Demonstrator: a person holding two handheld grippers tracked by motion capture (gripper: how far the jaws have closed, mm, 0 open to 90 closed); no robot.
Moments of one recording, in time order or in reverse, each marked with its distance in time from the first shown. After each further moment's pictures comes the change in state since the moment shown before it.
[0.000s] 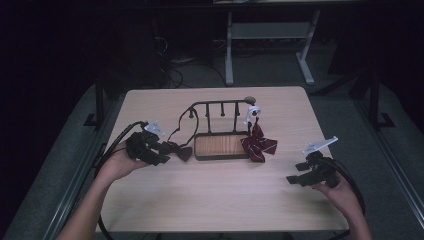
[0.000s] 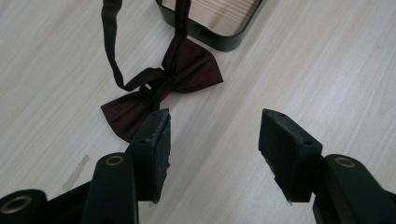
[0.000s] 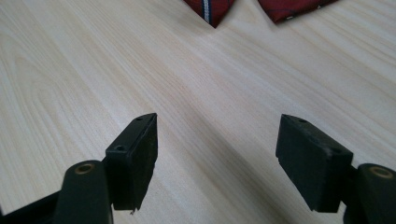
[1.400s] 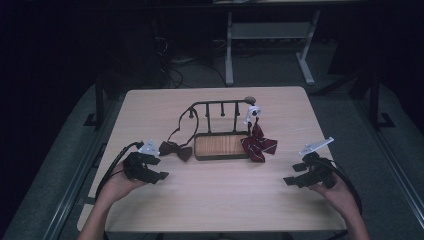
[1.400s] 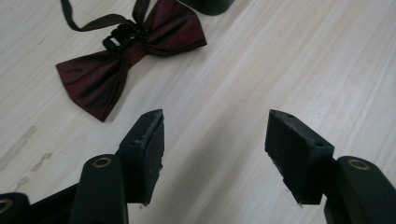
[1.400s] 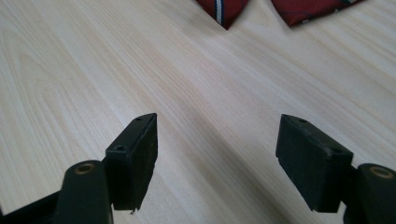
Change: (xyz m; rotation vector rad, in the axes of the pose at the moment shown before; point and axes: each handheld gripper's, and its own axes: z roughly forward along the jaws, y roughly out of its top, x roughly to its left) left arm -0.021 -0.051 0.027 -0.078 -0.003 -0.046; right arm 0.006 0.004 0.005 0.008 0.007 -0.025
